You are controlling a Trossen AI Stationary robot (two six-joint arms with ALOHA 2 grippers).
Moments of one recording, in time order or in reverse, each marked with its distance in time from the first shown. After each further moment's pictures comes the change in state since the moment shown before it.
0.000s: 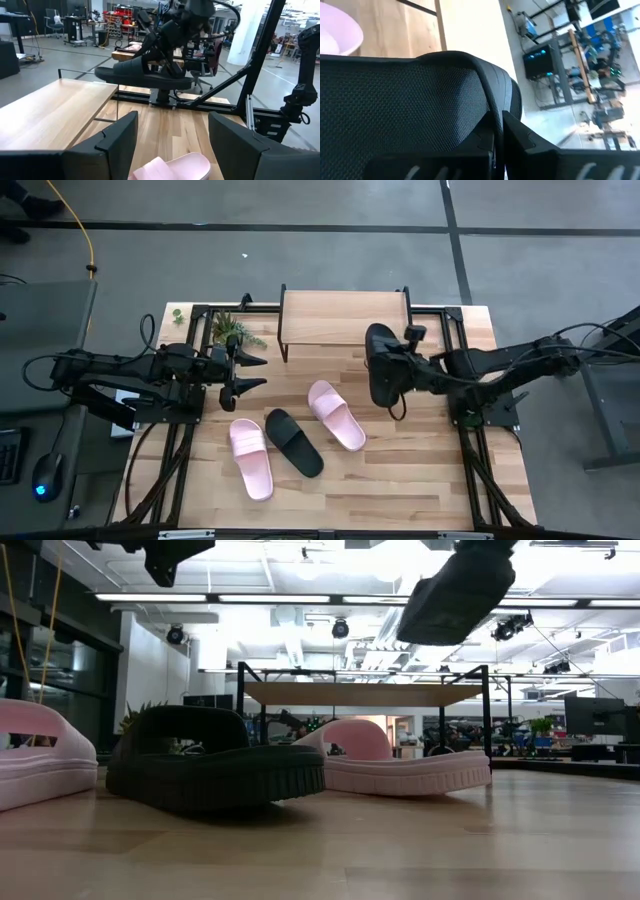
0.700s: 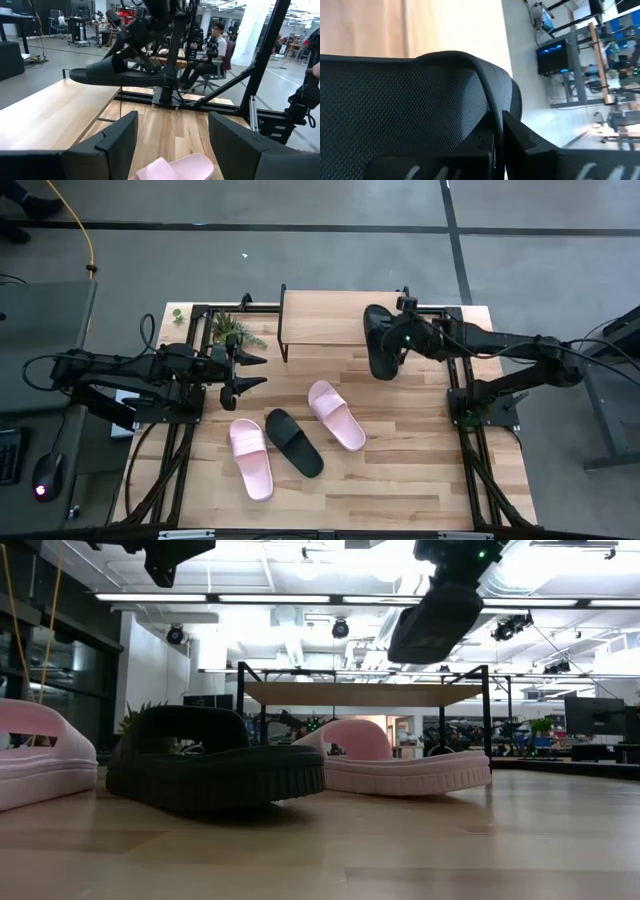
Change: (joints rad) left arm 0.000 0.000 0.000 0.001 -0.019 0.000; right arm -0.376 0.000 0.000 0.174 -0.309 -0.359
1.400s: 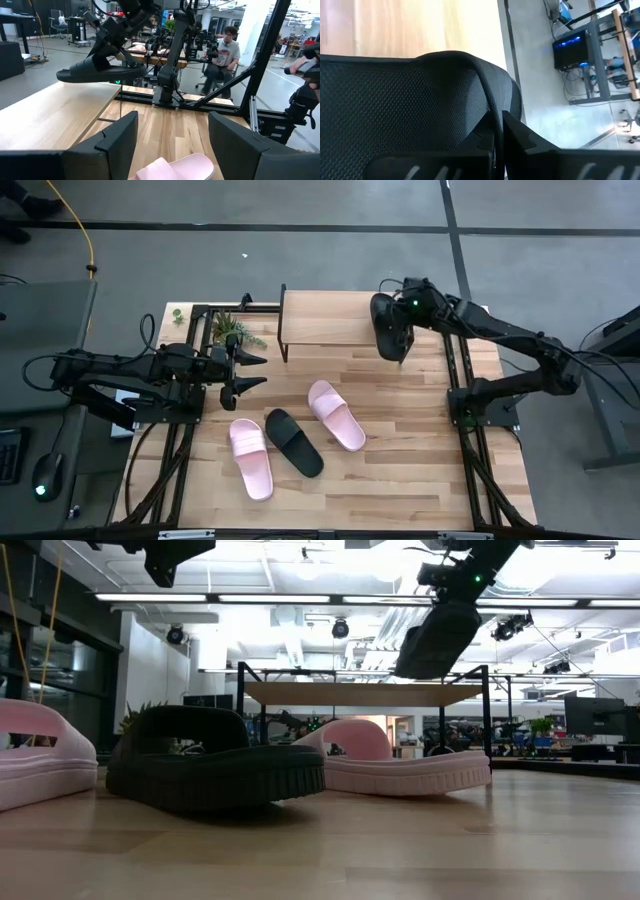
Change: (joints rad) left arm 0.000 0.000 0.000 0.000 0.000 0.000; right arm -0.321 0.001 0.000 0.033 -0.303 -0.163
